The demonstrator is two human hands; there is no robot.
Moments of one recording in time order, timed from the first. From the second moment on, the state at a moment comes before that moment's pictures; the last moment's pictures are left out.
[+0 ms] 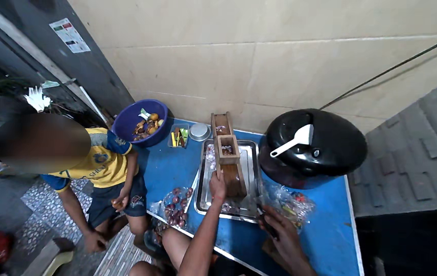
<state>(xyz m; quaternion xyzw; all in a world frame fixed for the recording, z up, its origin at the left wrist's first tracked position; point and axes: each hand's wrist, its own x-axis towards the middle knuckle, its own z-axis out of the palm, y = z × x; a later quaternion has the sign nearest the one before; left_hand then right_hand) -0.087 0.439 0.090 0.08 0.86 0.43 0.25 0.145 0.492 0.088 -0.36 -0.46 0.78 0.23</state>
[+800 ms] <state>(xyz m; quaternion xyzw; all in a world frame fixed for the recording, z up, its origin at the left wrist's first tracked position) -0.076 0.197 0.210 0.21 0.84 0.40 0.29 0.110 0.542 0.170 -0.20 -0.80 0.46 0.33</state>
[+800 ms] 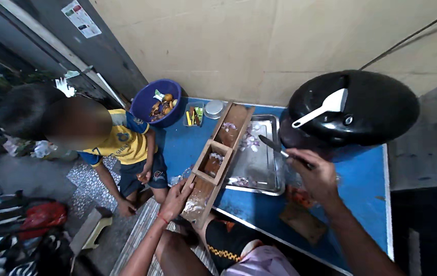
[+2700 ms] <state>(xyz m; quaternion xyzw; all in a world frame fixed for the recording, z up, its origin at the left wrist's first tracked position) 0.004 0.073 0.195 0.17 0.87 0.29 0.36 0.041 0.530 0.105 -0.13 -0.93 0.33 0.13</state>
